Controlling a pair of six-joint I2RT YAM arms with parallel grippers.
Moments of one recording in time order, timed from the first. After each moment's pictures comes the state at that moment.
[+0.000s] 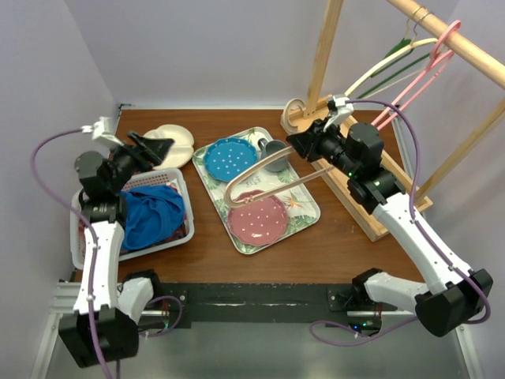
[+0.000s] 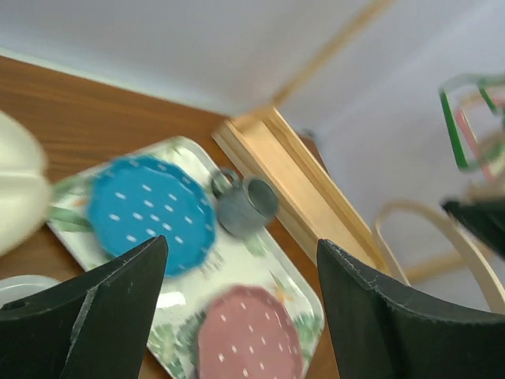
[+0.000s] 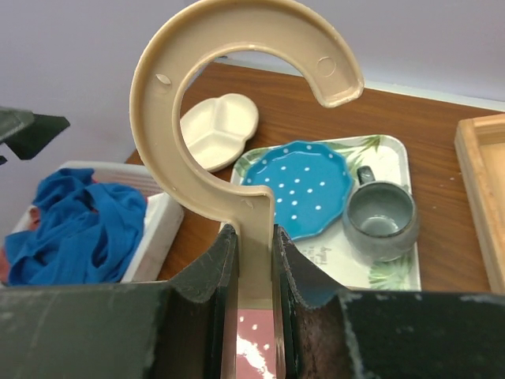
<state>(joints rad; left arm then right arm) 0.22 0.90 0.79 0.10 0.61 -0.71 0.45 1.13 1.14 -0.11 -0.20 0.34</state>
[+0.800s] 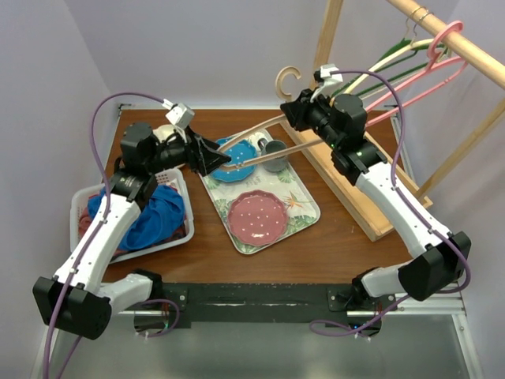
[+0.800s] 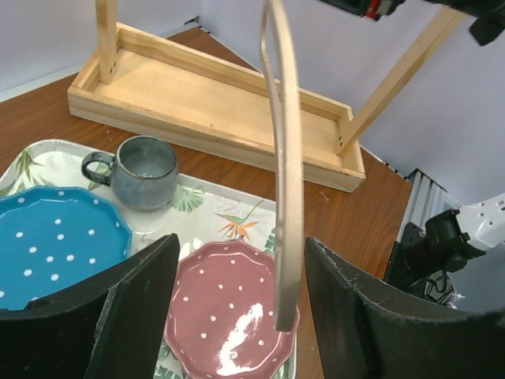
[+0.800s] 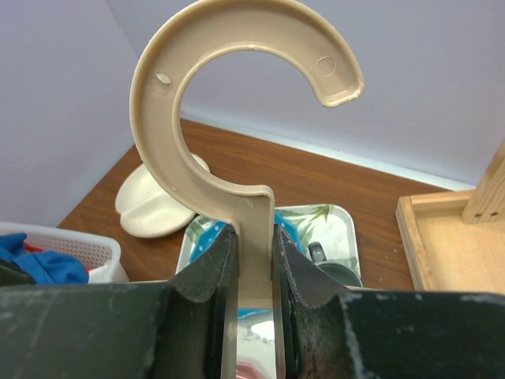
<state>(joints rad) -0.26 1.11 1.07 -0.08 0.77 -0.26 0.46 1.39 1.39 -0.04 -0.07 0.23</state>
